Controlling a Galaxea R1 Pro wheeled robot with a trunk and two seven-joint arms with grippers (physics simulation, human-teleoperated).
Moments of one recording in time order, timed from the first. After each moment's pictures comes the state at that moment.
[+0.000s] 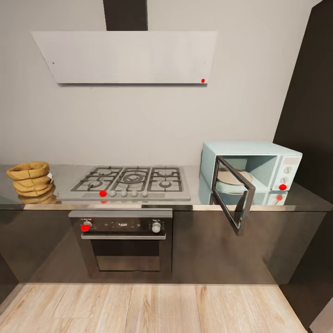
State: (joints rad) left arm 0.00 -0.04 0.01 -0.06 0.04 -0.09 0.00; right arm -0.45 -0.30 -0.30 -0.01 0.29 0.11 0.32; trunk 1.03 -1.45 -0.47
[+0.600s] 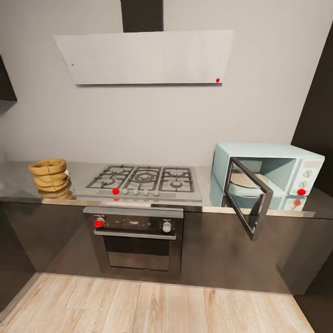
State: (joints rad) left arm 0.00 -0.04 0.01 -0.06 0.04 -0.09 0.00; right arm -0.19 -0.14 -0.30 0.03 0.32 -0.02 0.11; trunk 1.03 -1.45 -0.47
